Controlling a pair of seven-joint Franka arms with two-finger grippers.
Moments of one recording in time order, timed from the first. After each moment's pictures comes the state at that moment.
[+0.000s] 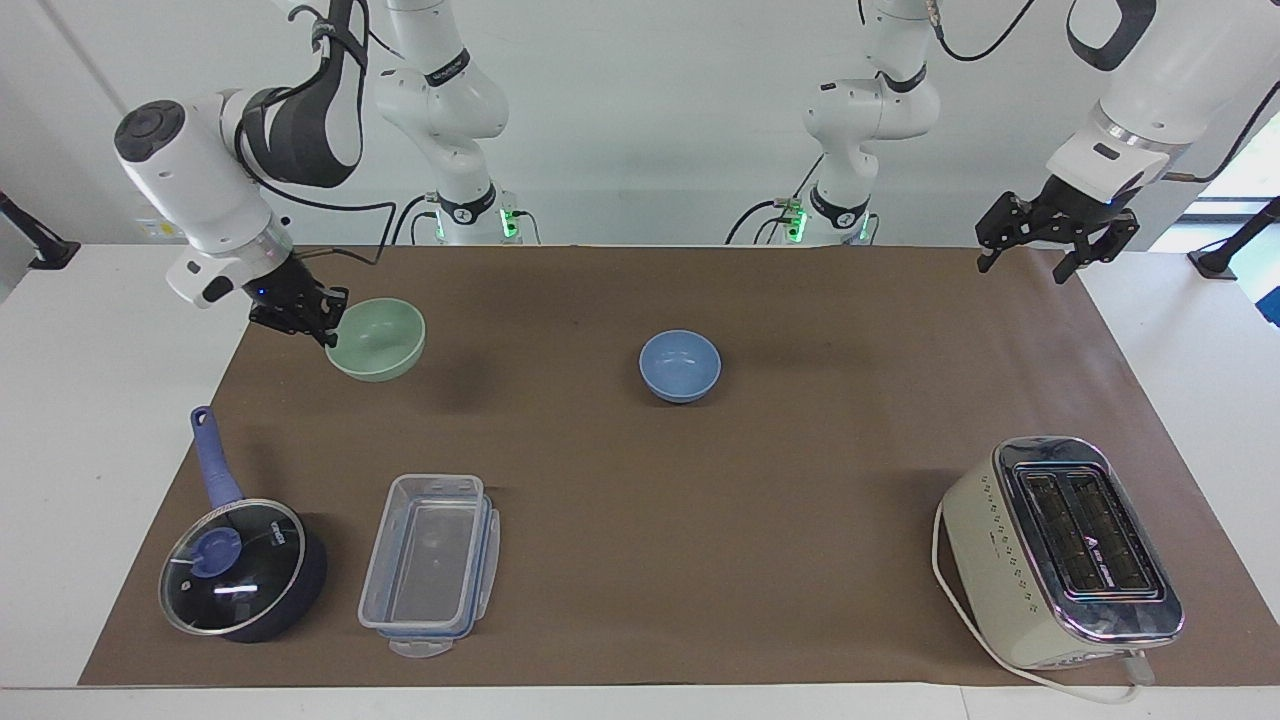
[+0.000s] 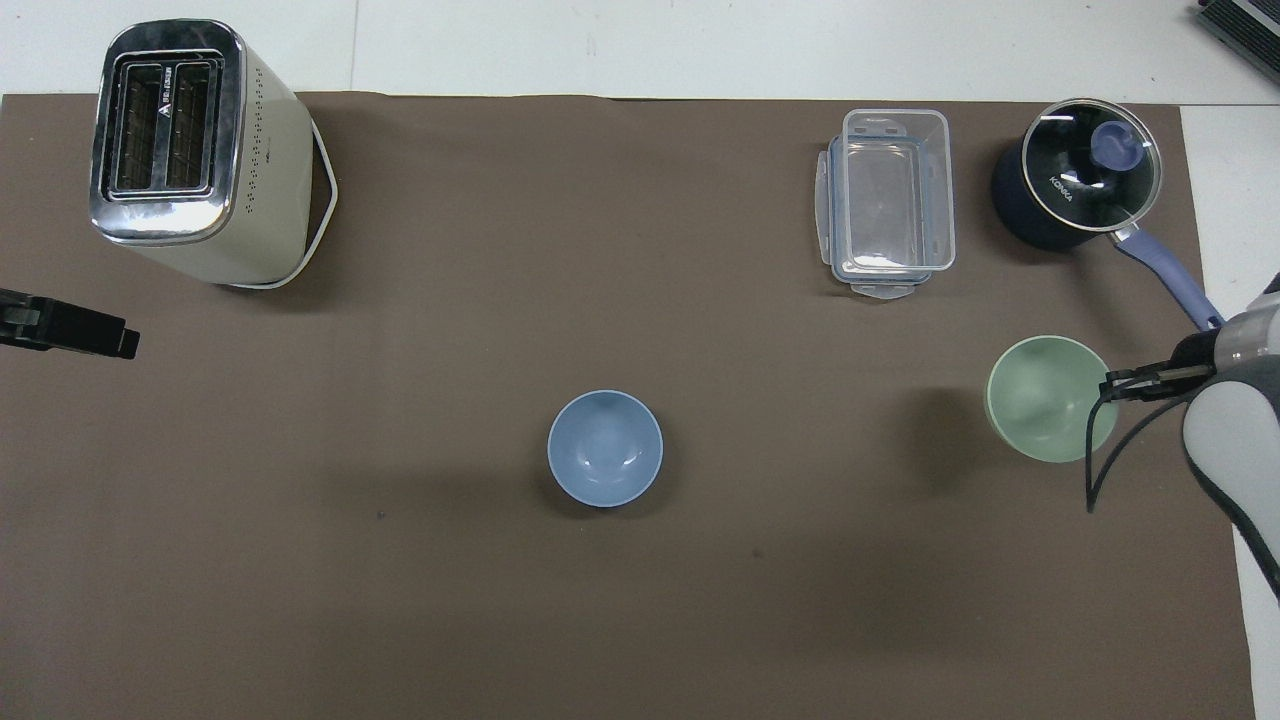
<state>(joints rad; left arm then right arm) -0.03 -0.02 0.01 -1.57 -0.05 1.55 0.19 -0.24 -0.03 0.10 -1.92 0.09 1.85 -0.28</state>
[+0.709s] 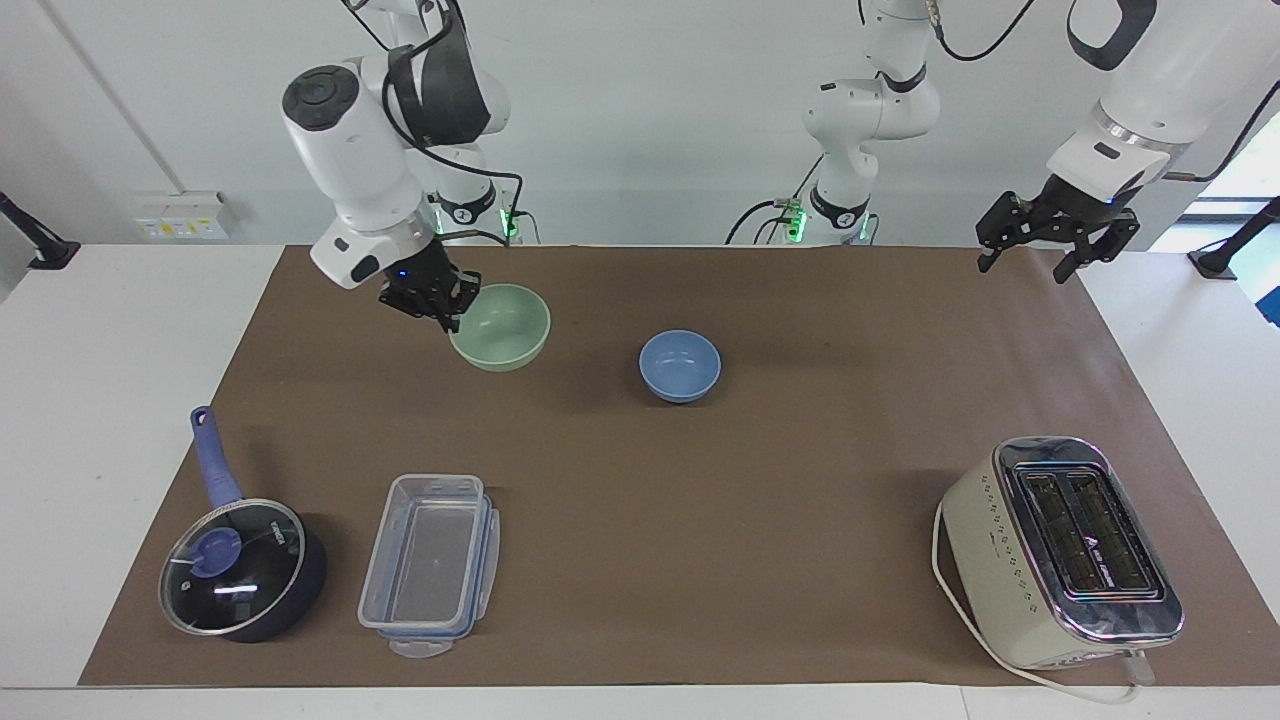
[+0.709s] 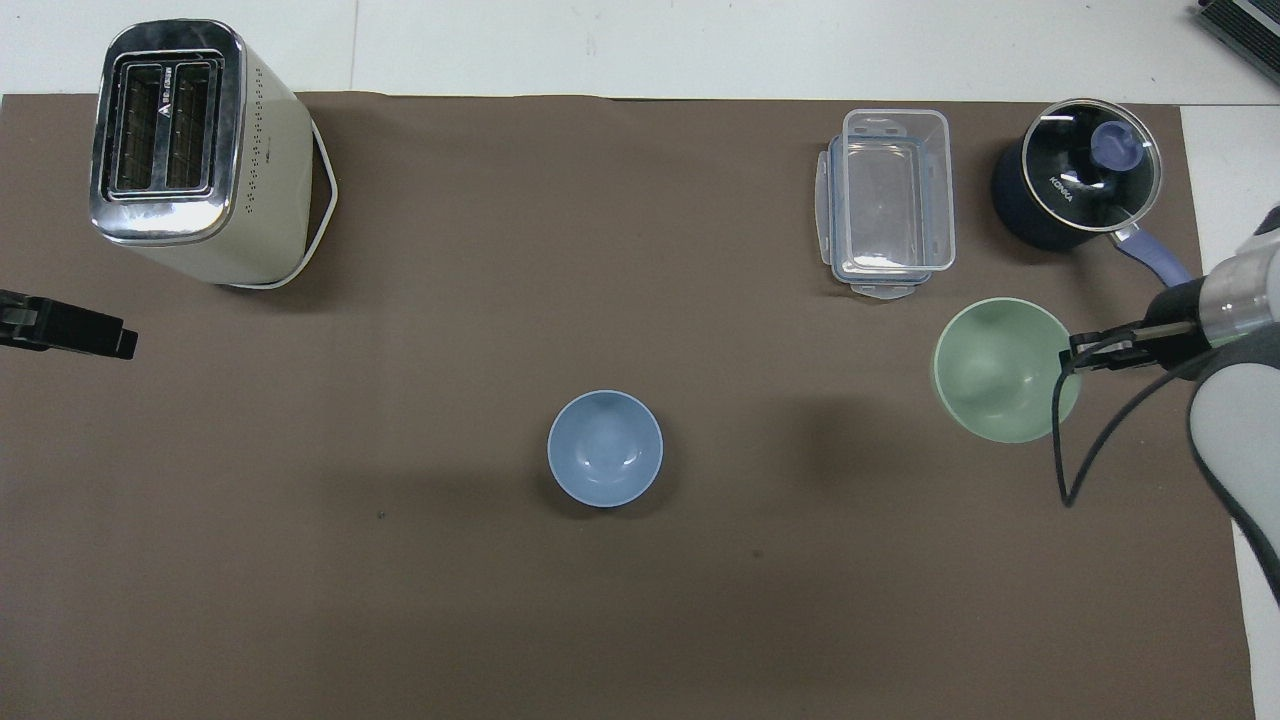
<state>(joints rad) -0.03 -0.02 0.01 -1.57 -0.05 1.55 0.19 -0.01 0.02 0.22 -1.84 0.09 1.83 0.18</state>
